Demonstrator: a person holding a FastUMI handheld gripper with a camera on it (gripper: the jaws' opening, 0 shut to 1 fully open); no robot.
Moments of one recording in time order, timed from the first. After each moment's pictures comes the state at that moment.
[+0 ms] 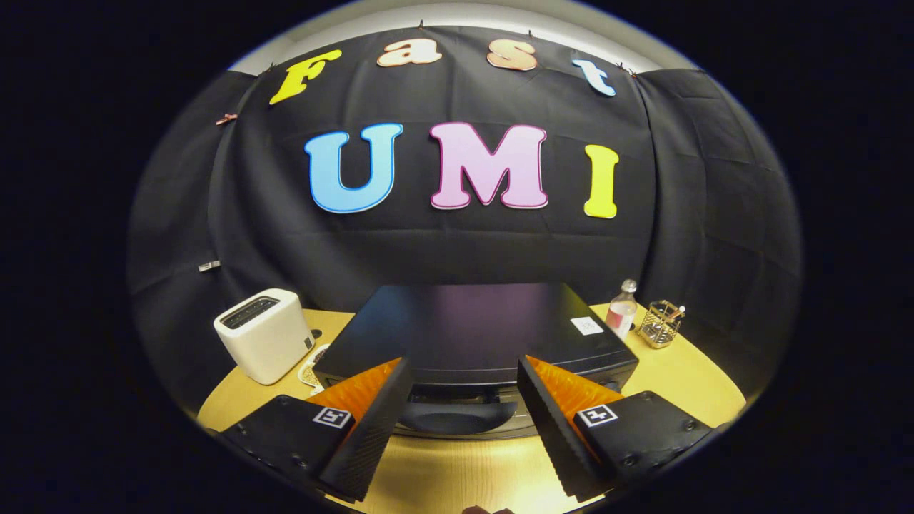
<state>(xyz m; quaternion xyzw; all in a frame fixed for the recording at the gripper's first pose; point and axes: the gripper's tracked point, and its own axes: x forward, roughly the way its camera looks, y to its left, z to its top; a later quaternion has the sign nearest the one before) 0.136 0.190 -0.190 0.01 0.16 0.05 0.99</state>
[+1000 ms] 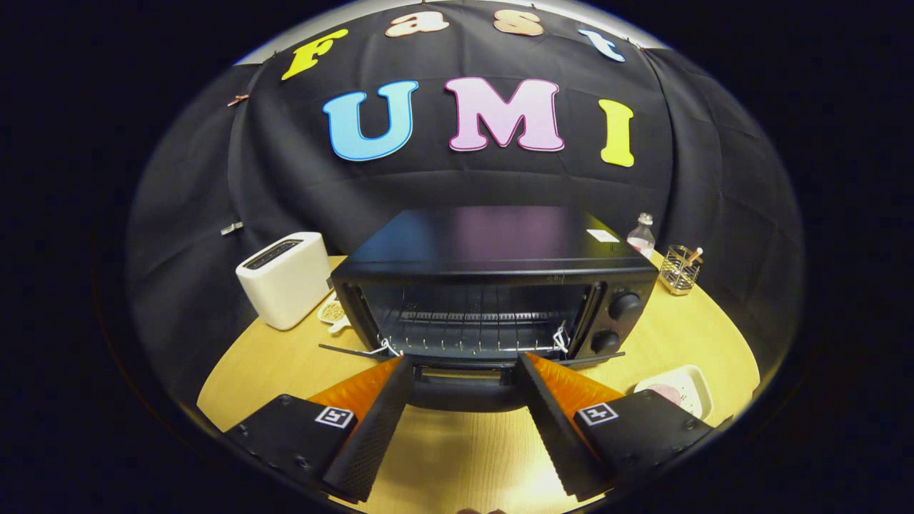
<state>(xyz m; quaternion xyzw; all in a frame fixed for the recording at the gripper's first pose) 0.046 0.189 -0.257 0.02 0.25 0.11 0.96</state>
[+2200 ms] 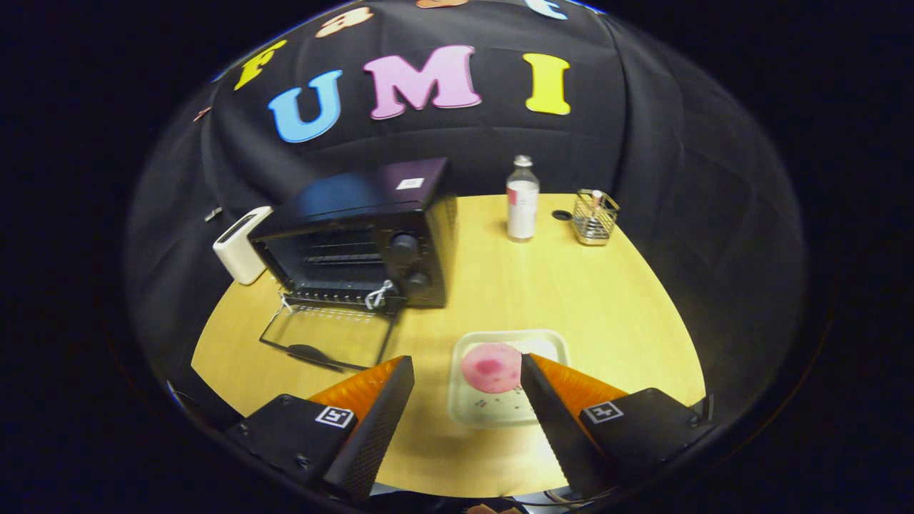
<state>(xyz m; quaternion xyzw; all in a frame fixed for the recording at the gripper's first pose) 0.013 -0.100 -0.265 0.05 0.38 0.07 0.92</state>
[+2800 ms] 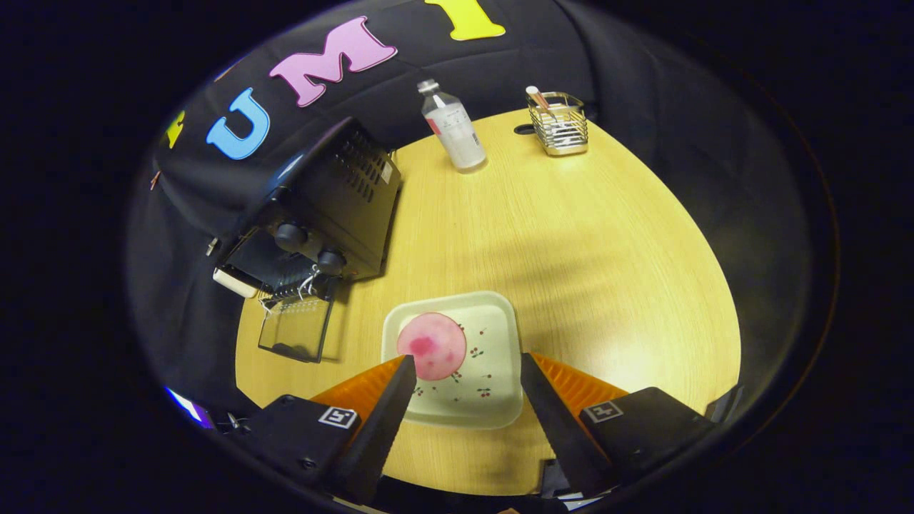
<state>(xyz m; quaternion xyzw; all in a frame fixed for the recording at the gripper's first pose) 0.038 -0.161 -0.357 0.17 0.50 0.10 0.84</state>
